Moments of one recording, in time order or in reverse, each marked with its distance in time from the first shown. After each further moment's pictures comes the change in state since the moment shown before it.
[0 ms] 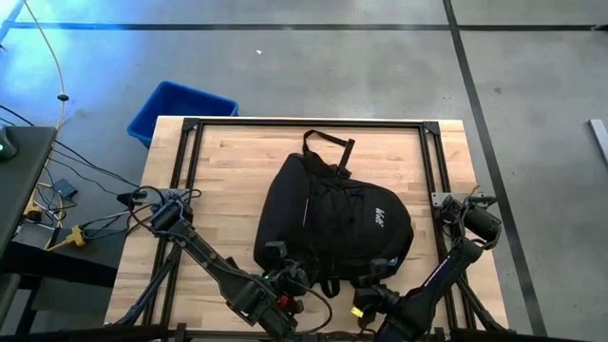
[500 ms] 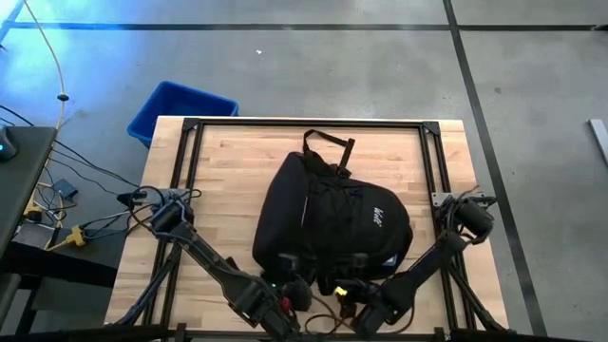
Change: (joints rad) left arm -0.002 0.000 -0.100 0.259 0.239 0.333; right arm -0.134 0.000 -0.128 0.429 -0.031 -0.210
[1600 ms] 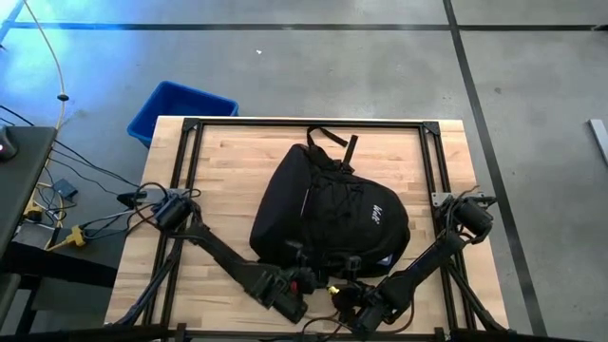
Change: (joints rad) left arm 0.089 0.000 -0.286 0.225 -0.113 0.077; right arm -0.006 0.000 0.000 0.087 -0.085 -0.097
